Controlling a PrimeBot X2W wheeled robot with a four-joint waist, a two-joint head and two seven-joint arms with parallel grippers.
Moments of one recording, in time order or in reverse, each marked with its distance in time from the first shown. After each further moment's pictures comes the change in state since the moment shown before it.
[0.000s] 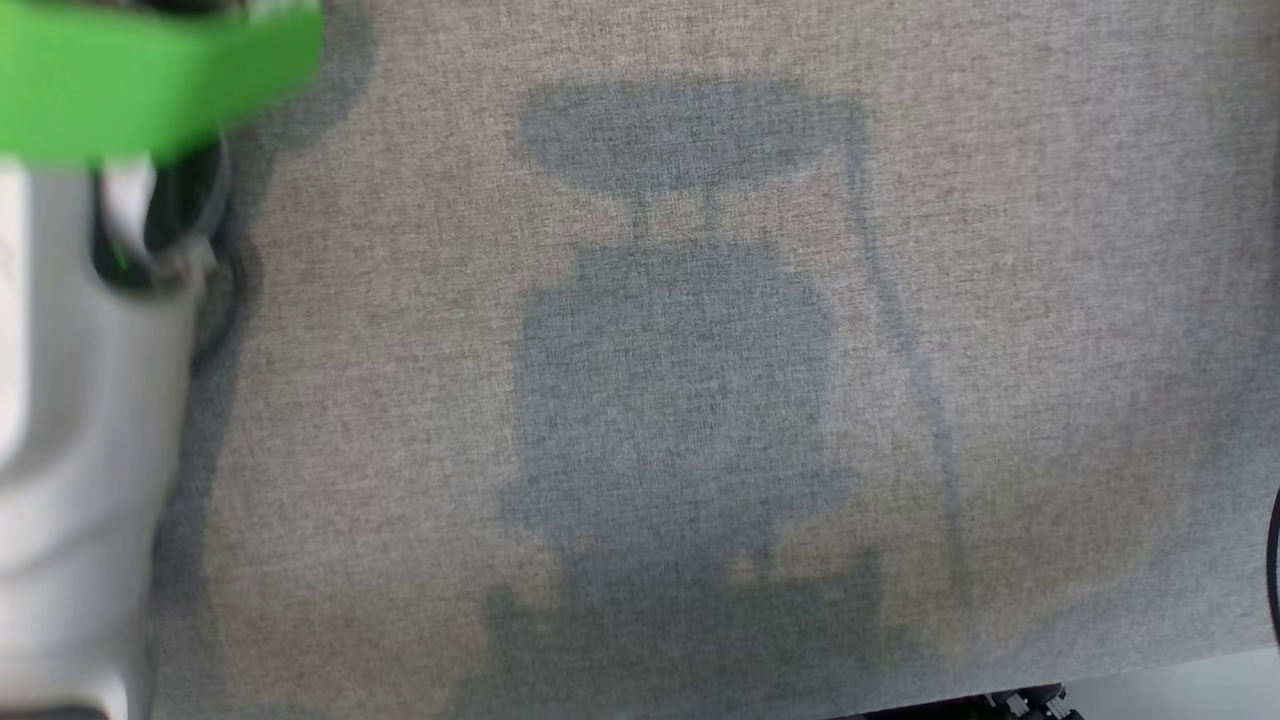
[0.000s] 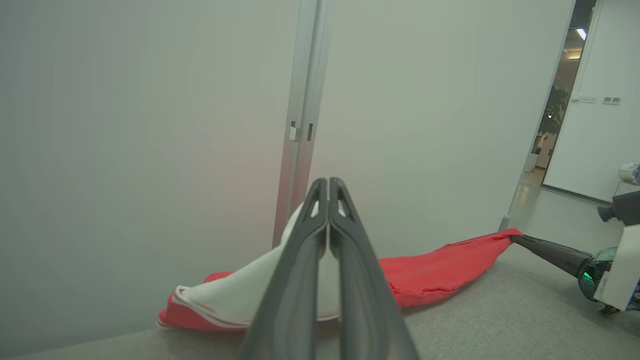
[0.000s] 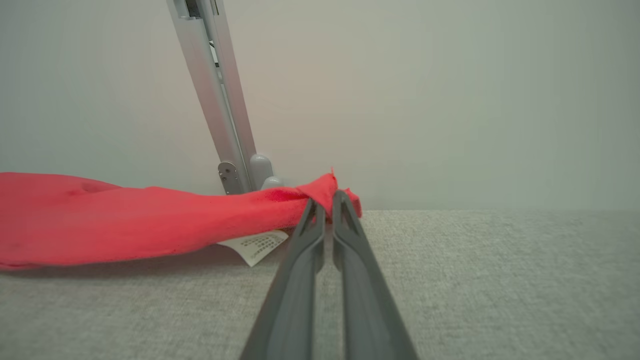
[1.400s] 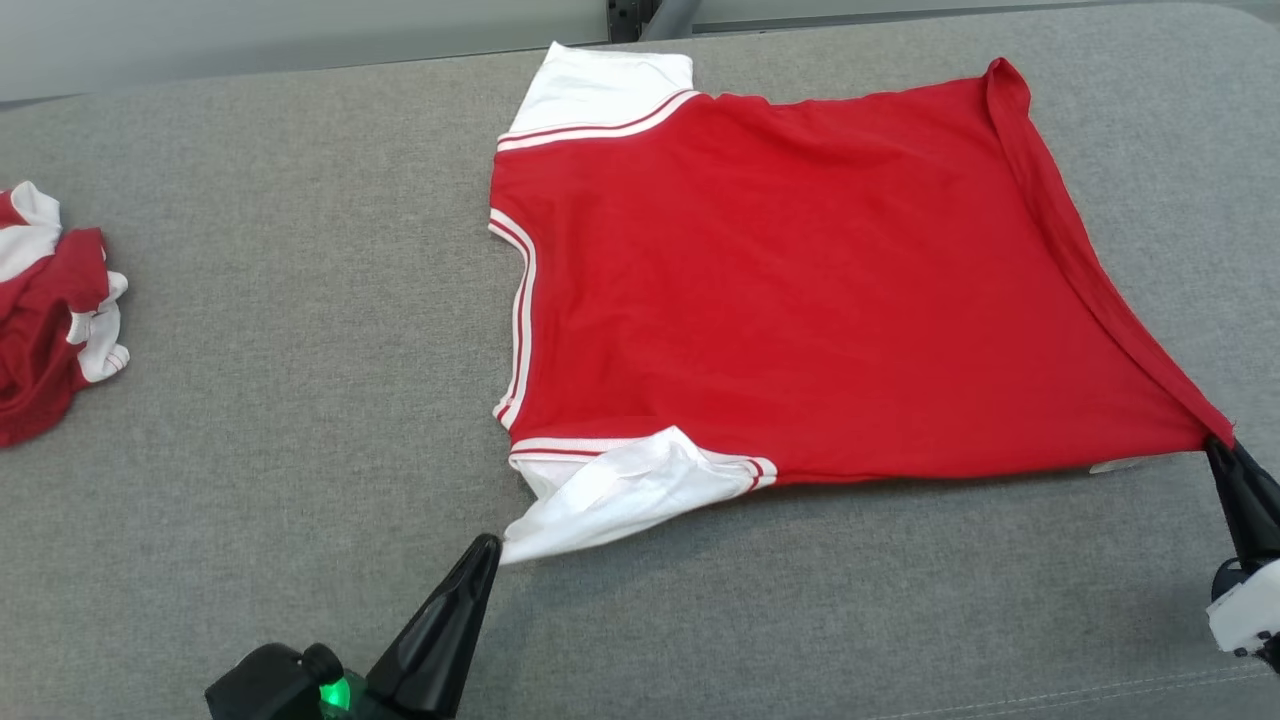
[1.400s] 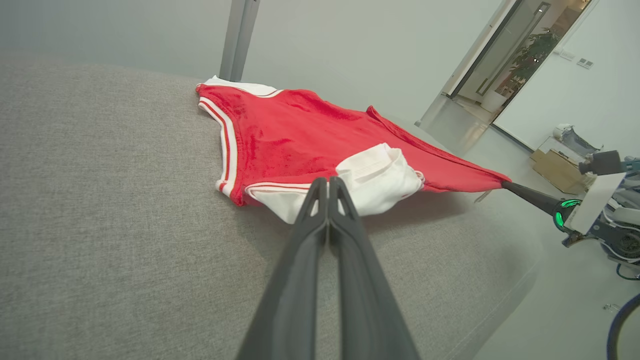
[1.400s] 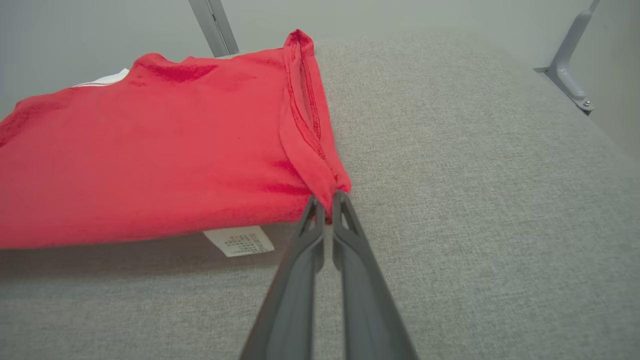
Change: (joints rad) left arm 1.257 0.119 -0.153 -0.247 -0.173 -0.001 0.000; right arm 1.263 -0.221 -0.054 -0.345 0.266 0.001 0.011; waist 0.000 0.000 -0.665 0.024
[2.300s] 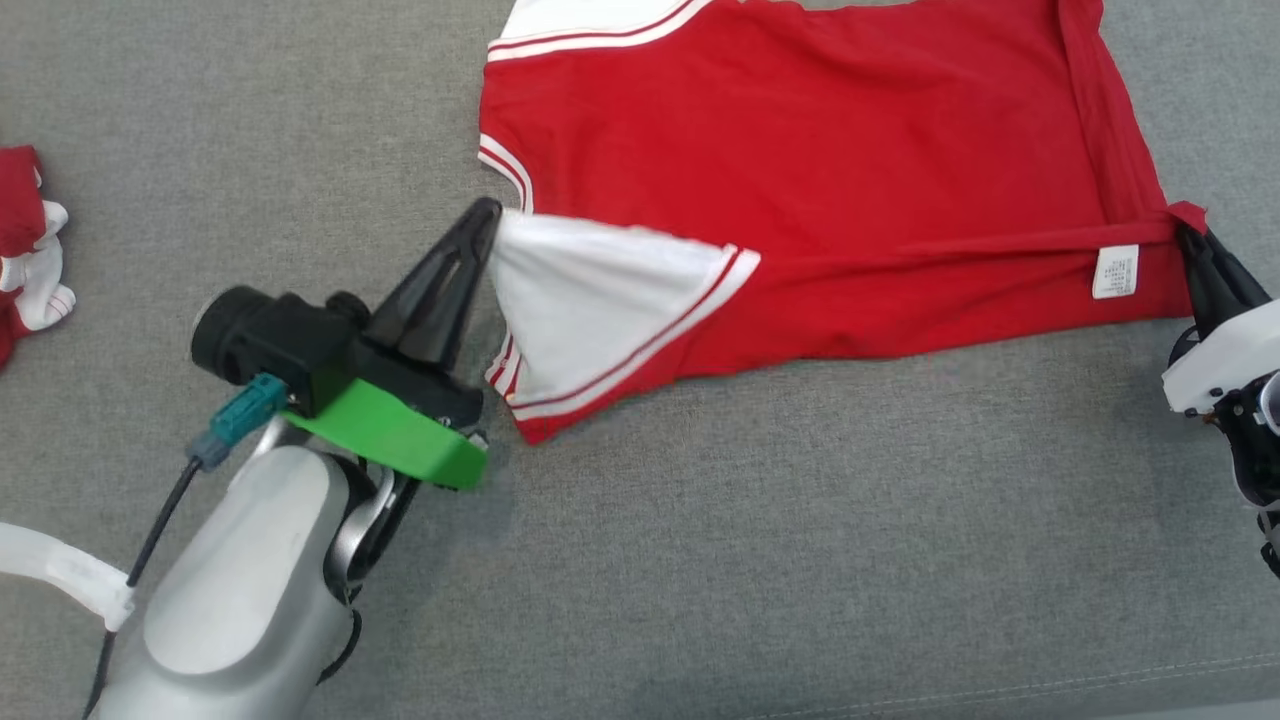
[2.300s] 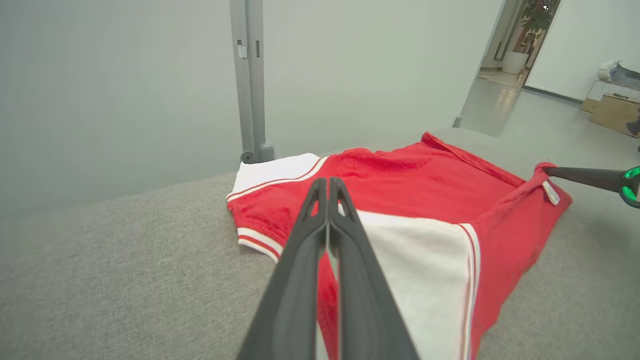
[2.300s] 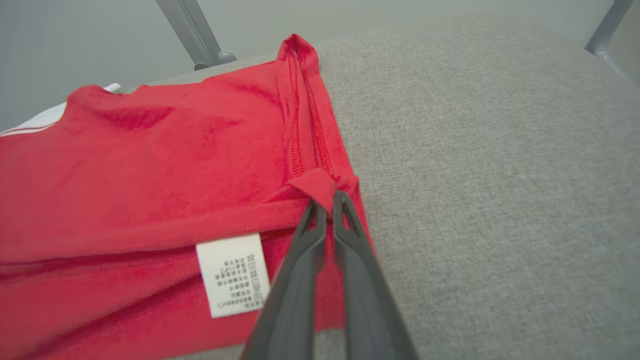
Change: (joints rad) left arm -0.673 -0.067 -0.088 0.409 0.123 0.000 0.004; right arm -0.517 0.088 0.104 0.323 0.024 0.000 0.117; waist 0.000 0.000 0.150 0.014
